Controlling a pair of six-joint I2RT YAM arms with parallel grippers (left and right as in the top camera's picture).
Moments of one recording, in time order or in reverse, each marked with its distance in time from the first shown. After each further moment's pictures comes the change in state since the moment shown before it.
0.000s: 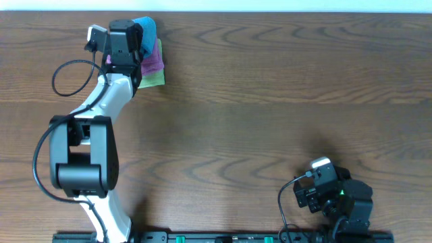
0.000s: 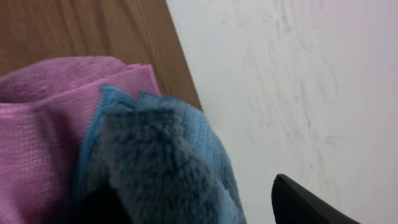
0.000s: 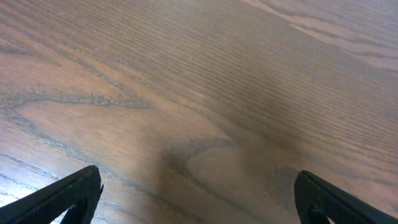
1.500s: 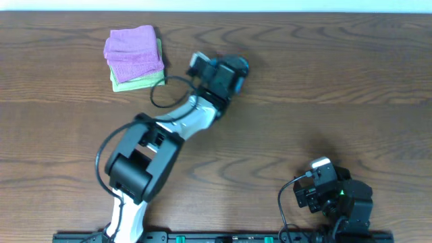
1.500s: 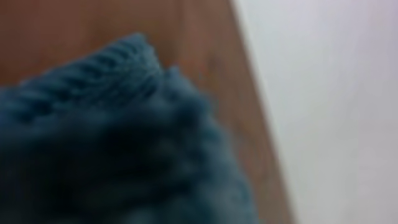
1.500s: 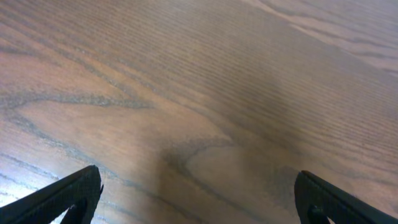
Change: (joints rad) left arm -0.576 0.102 0.002 -0.053 -0.108 -0.269; right arm 0.000 -0.001 0.000 0.000 0.000 0.000
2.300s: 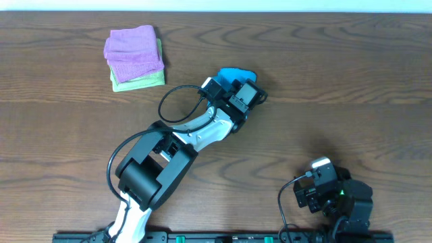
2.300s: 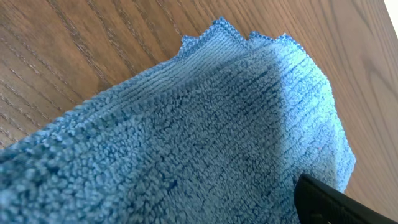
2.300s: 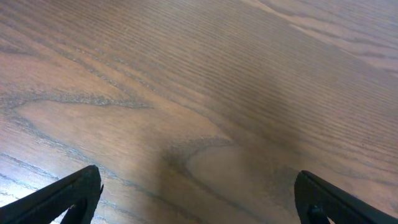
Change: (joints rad) left arm -0.115 0.010 0.006 -0.352 -0.077 -0.003; right arm 0.000 0.000 0.000 0.000 0.000 0.000
